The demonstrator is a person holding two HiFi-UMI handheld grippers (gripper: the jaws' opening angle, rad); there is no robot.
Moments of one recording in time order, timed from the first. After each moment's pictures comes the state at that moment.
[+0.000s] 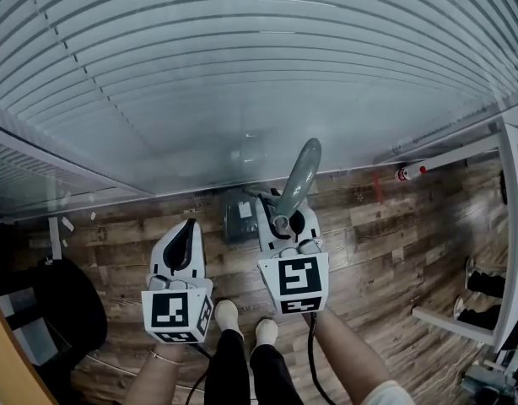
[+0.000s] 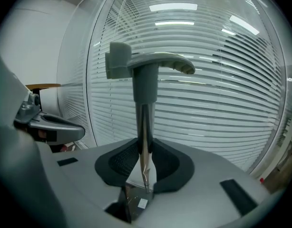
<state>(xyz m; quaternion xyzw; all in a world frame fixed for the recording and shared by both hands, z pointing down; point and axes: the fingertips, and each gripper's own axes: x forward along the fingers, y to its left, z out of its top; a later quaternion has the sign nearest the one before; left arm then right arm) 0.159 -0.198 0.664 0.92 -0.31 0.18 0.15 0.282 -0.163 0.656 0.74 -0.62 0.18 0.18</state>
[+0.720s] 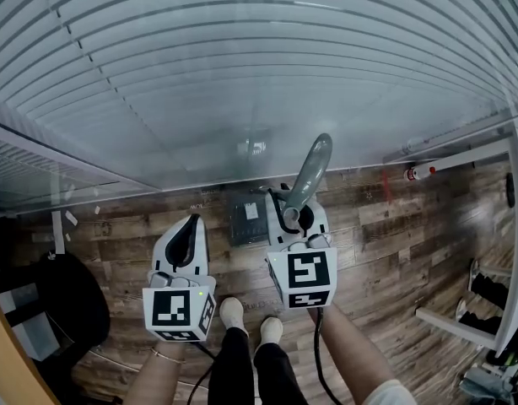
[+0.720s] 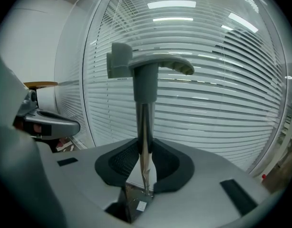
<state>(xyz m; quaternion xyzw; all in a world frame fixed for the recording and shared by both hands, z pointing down) 0.150 -0.214 0.681 0.92 -0.31 0.18 0.15 0.283 -0.176 0.684 0.75 -0.61 0.19 0.18</state>
